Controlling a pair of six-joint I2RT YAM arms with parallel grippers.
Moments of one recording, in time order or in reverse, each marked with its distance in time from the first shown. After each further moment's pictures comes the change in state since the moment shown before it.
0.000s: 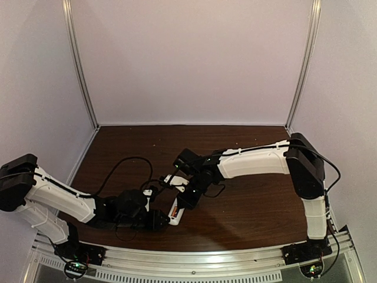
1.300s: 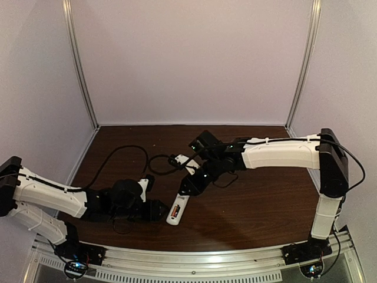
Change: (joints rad) left arm 0.037 -0.134 0.048 -0.122 -0.045 0.084; right arm -0.057 -0.220 -0.116 0.091 -0.063 0.158
